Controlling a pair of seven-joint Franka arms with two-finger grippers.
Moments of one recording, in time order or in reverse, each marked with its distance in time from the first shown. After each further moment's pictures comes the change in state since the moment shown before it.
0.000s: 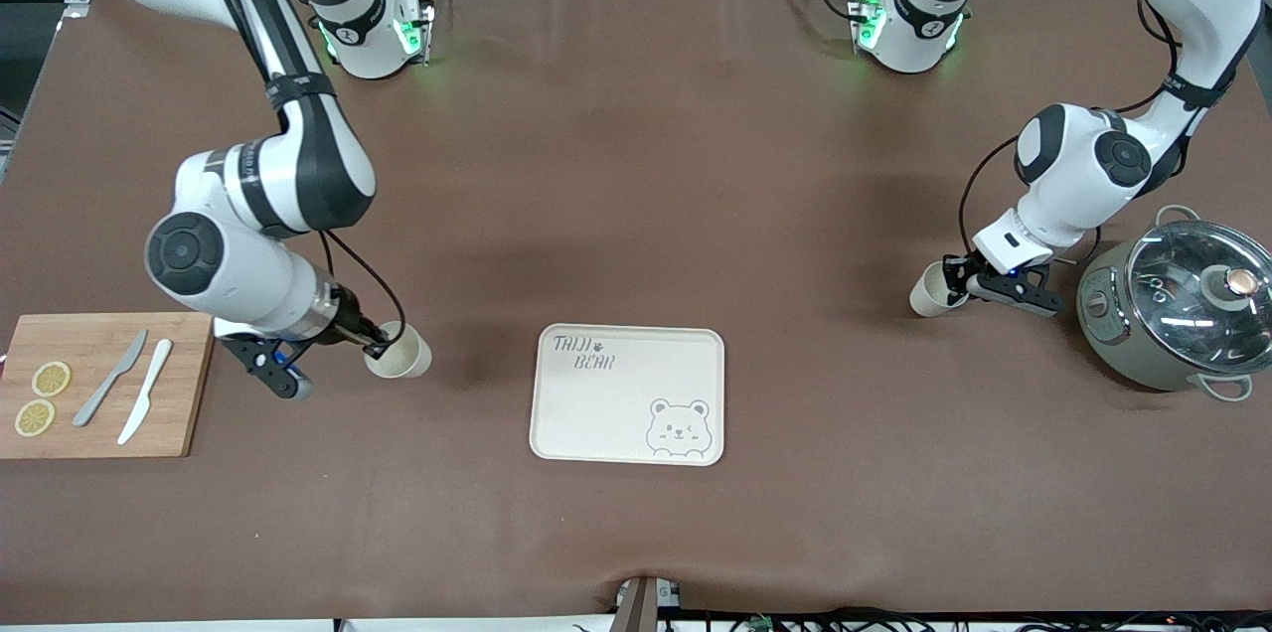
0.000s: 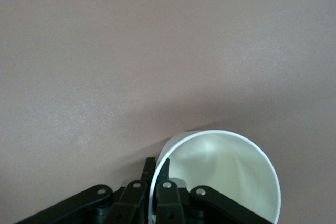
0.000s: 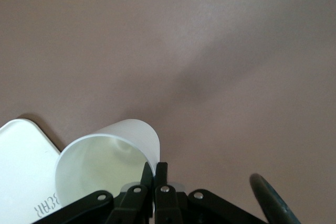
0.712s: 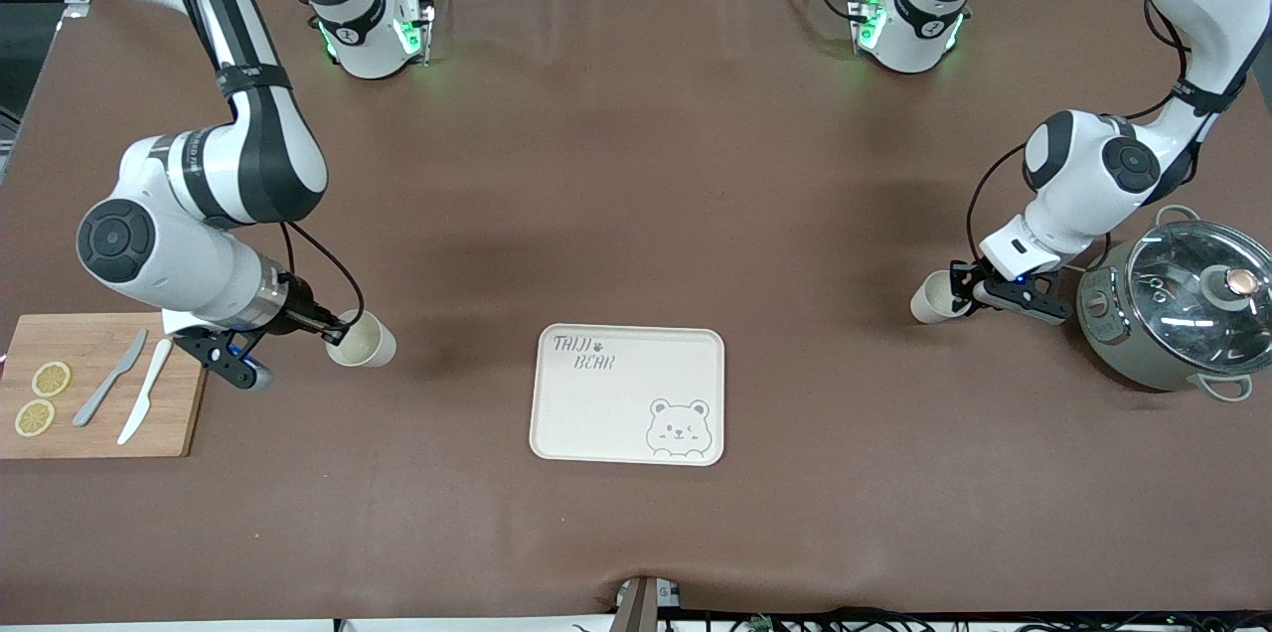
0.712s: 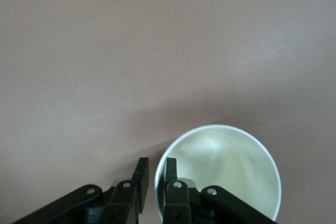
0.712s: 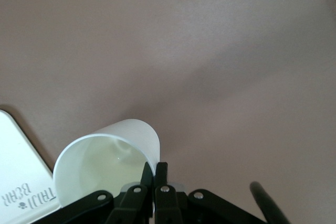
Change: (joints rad) left arm 0.000 0.032 0.021 0.050 0.050 -0.015 0.000; right arm -0.065 -0.065 0.000 -0.085 -0.004 0.004 -0.183
